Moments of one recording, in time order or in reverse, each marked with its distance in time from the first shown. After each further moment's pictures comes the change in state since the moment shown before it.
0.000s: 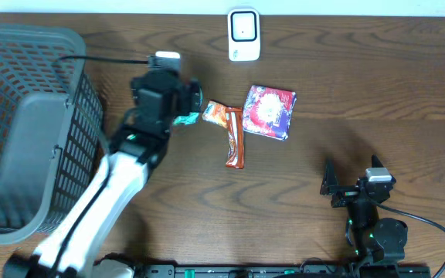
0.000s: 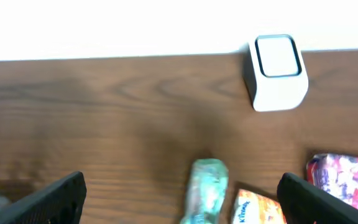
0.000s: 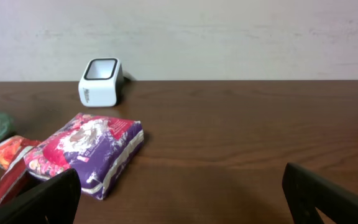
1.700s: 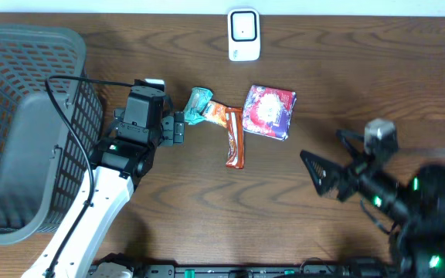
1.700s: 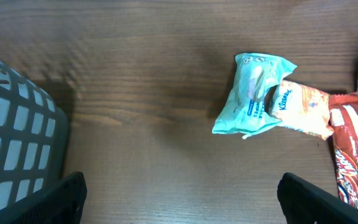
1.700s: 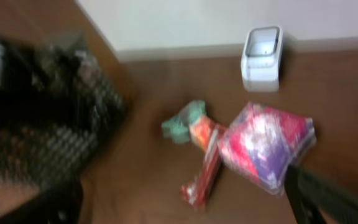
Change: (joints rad) left arm 0.046 -0.097 0.000 -0.434 0.019 0.000; right arm -0.017 0.690 0.864 -0.515 -0.634 0.146
